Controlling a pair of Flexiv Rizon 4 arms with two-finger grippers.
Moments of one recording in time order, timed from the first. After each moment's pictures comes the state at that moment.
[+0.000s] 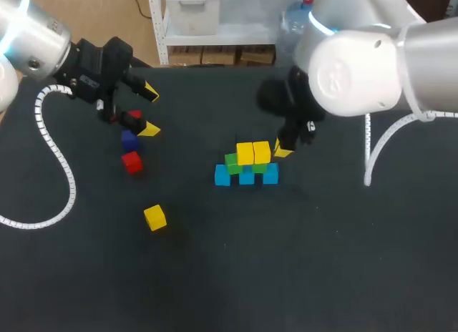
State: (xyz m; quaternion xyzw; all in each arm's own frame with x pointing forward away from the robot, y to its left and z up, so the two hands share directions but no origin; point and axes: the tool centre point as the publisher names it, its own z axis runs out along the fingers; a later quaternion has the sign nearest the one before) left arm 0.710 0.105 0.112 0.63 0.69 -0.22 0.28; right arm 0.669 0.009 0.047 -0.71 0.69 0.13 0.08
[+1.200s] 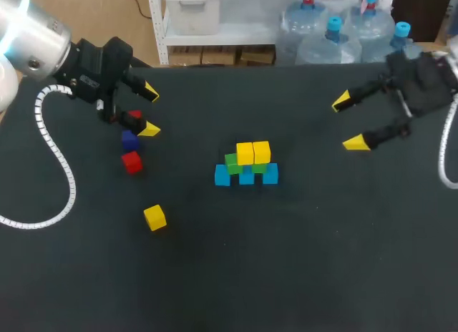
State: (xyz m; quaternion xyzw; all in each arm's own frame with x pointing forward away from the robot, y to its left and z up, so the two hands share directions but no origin) left arm 0.710 0.105 0.112 0.63 0.69 -0.22 0.28; right arm 0.655 -0.086 0.122 -0.64 0.61 0.32 0.34
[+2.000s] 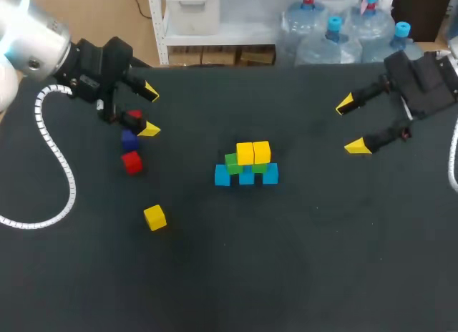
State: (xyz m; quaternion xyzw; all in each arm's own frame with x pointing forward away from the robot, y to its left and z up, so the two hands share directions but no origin) left arm 0.710 0.105 0.112 0.63 0.69 -0.22 0.28; right arm 0.646 -0.087 0.123 -0.64 0.64 0.29 0.32
